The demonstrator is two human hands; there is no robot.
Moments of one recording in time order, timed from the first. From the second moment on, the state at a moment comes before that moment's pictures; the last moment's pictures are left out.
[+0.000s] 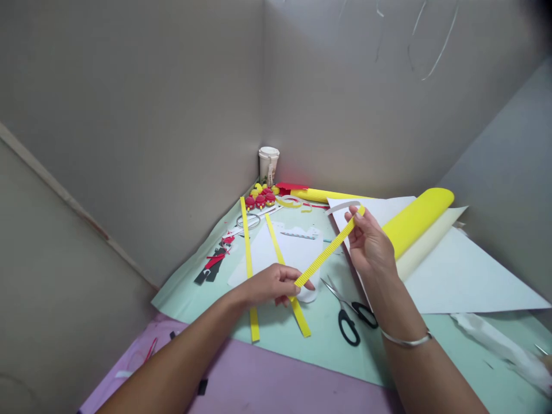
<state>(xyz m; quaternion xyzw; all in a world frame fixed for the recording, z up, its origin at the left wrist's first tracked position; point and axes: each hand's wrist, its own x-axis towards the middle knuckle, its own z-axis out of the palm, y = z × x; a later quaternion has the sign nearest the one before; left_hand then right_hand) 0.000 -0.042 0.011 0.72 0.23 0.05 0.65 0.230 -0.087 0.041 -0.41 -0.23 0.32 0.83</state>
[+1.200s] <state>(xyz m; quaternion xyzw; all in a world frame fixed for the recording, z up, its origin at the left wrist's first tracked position) -0.002 -0.046 -0.019 0.58 0.11 -0.32 0.74 0.224 -0.070 0.011 -0.50 -0.27 0.31 0.77</state>
